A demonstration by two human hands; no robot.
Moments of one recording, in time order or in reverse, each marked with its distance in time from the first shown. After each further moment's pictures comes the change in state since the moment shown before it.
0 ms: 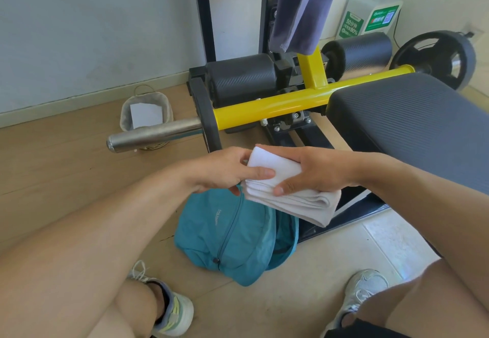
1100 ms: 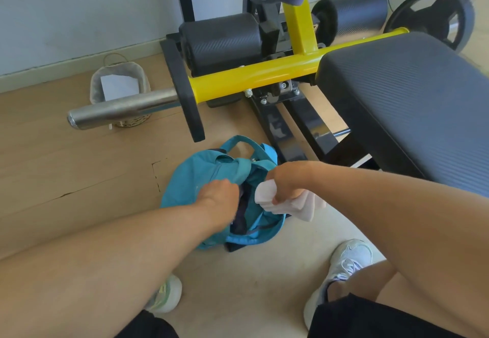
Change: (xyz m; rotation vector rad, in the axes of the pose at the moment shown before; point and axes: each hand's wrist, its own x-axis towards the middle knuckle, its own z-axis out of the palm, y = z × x) left_hand 0.035 -0.066 0.103 1.067 0.020 -0.399; right_hand 0.072 0.068 0.072 -0.611 -0.278 0.442
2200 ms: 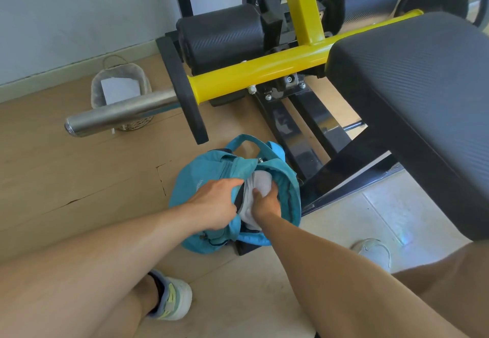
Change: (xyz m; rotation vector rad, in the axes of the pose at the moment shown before) left_hand -0.006 -0.036 0.000 -0.624 0.017 0.008; right_hand 0.108 -0.081 0.103 1.610 0.496 0.404
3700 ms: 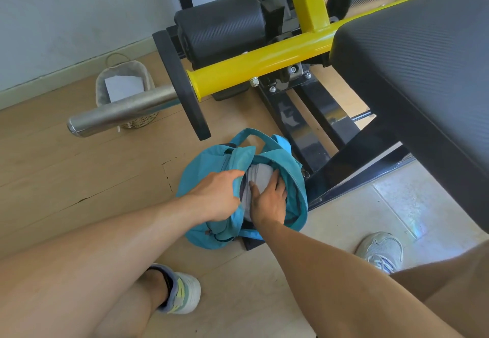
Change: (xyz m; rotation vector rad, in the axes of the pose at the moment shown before) left_hand 0.007 0.000 -0.007 0.053 -0.014 -0.012; right_hand 0.000 0.014 0.013 -0.374 0.183 -0.317
